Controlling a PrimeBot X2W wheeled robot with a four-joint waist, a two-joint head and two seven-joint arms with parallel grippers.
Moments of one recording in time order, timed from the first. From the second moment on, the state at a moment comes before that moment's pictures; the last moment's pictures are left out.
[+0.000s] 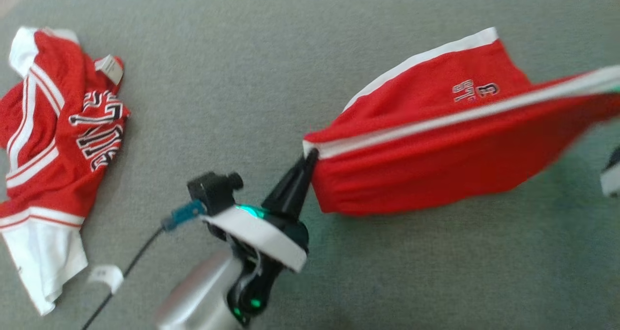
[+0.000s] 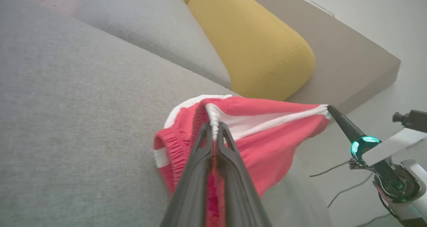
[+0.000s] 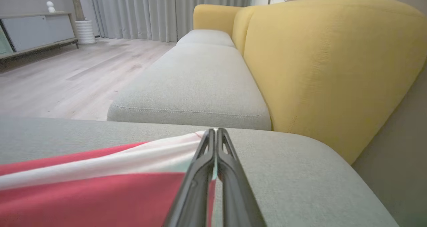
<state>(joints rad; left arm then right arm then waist) -0.36 0.15 -0.73 0.21 -0.92 -0.12 -0.09 -0.20 -0.32 -0.19 0.03 0.24 0.13 0.09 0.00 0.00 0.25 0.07</state>
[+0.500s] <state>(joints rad) -0.59 0.11 -0.71 0.41 -1.06 -0.12 -0.05 -0.67 -0.46 0.15 0.47 0.24 0.13 0.08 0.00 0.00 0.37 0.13</state>
